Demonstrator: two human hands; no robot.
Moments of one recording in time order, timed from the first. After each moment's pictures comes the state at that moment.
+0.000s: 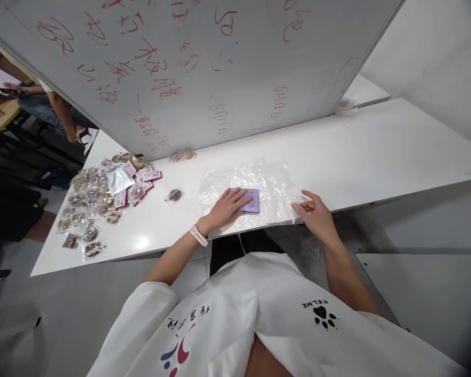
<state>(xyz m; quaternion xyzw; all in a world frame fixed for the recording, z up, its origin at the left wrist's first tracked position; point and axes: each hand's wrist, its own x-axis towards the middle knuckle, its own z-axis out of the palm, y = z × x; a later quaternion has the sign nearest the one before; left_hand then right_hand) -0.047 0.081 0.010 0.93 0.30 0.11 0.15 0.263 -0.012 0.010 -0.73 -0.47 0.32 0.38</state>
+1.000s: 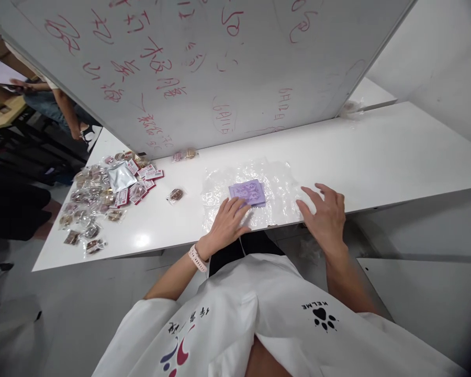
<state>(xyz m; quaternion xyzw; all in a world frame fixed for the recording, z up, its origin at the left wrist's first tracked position) -0.037 0.022 0.027 0.92 0.36 0.16 0.07 0.247 -0.007 0.044 -0.69 -0.65 0.02 0.32</state>
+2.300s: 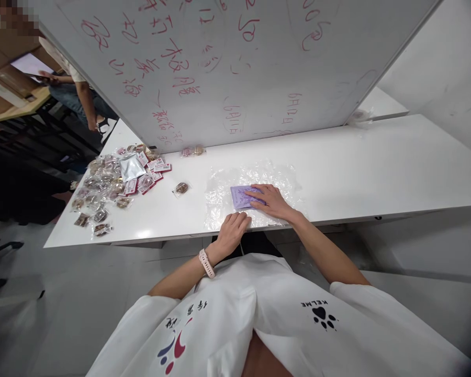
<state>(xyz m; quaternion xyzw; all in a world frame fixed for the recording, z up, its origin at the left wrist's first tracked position) -0.022 -0.017 -0.009 0.90 0.40 0.18 -0.03 0.194 0.076 -0.002 -0.44 -0.85 0.21 0.17</state>
